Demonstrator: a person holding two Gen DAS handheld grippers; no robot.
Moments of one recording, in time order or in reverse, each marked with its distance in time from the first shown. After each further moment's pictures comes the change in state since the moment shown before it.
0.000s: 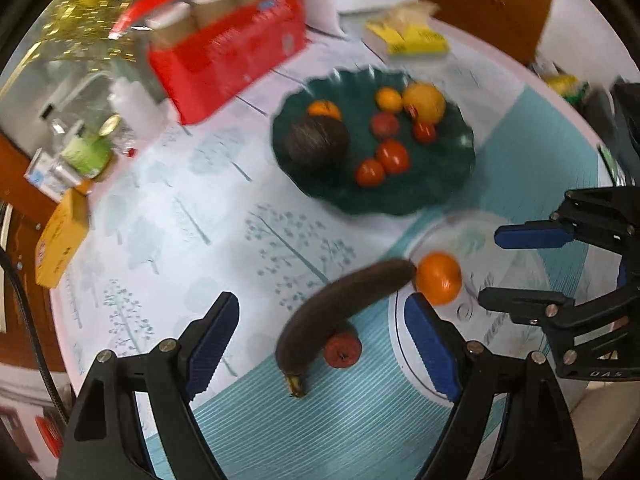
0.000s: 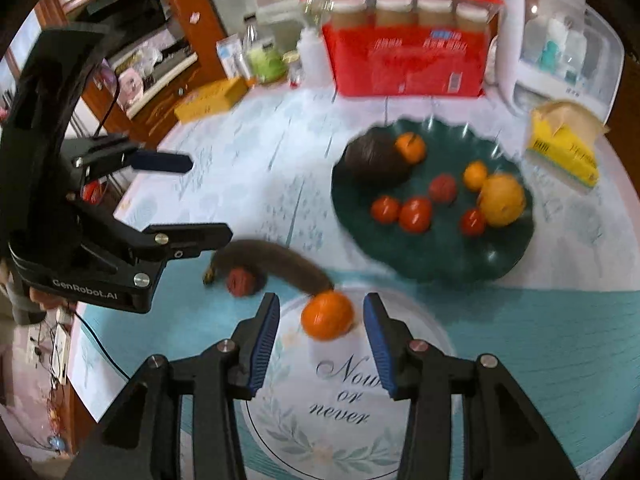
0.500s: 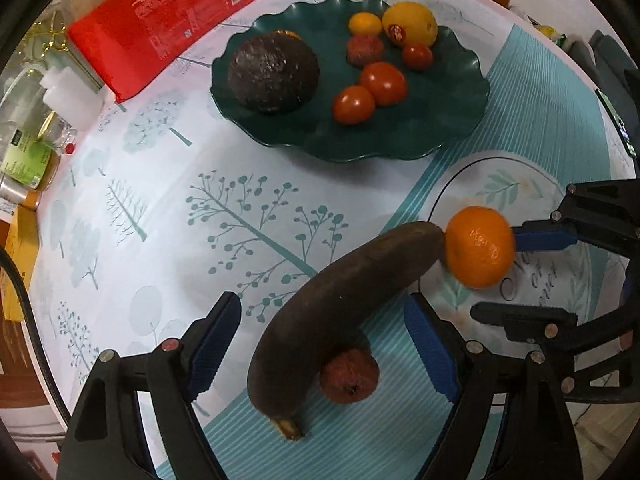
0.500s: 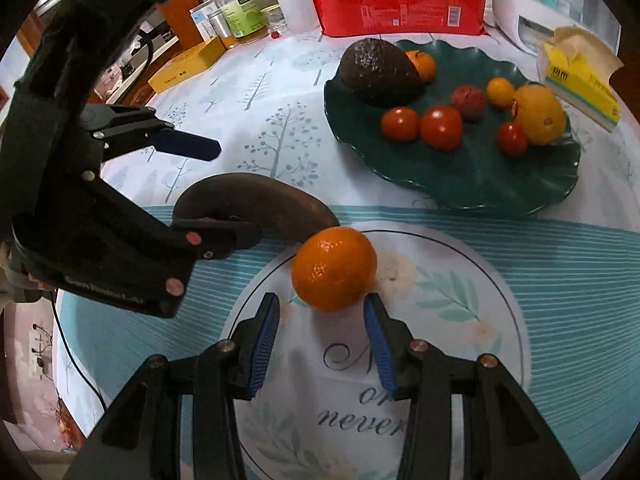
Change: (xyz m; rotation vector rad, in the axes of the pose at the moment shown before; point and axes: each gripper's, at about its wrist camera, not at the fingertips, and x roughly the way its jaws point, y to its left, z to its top) left arm 0.081 -0.005 -0.005 0.118 0.105 -0.064; right arm 0.065 -0.001 -0.027 0.091 0.053 -0.003
